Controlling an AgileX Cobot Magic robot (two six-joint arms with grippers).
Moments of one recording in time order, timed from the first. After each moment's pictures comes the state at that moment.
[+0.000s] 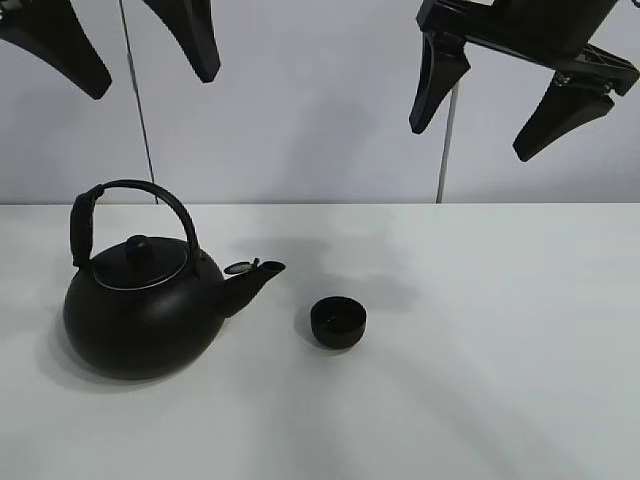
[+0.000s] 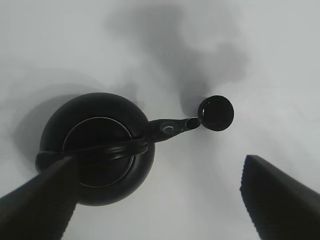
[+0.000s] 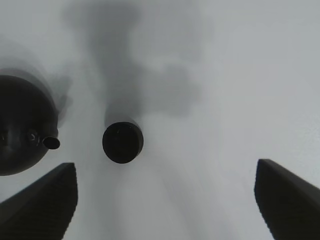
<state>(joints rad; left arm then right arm) -0.49 1.64 -1.49 -0.11 1.02 -0.17 0.24 1.71 -1.44 0.22 0.97 0.06</state>
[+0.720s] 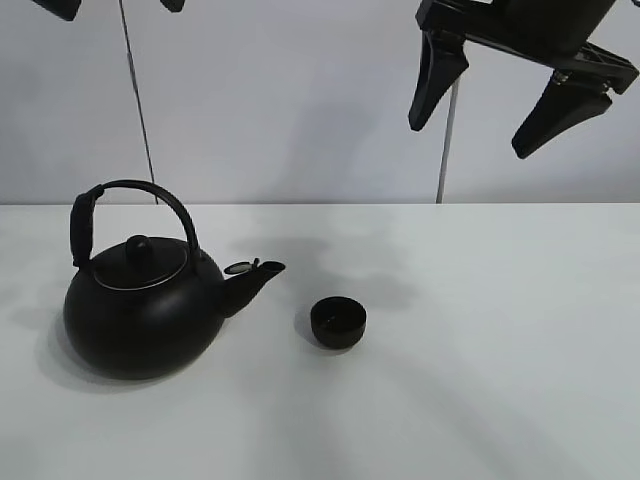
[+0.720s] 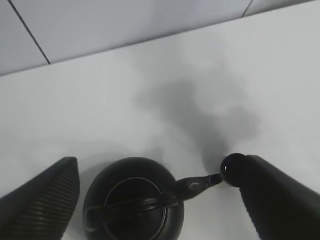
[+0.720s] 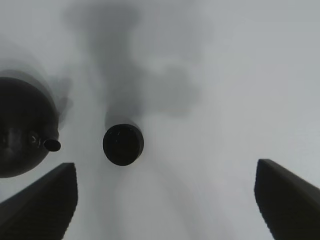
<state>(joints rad) -0.49 1.49 -1.37 0.03 0.77 -0.15 0.24 1.71 -1.44 0.22 0.96 0.06</state>
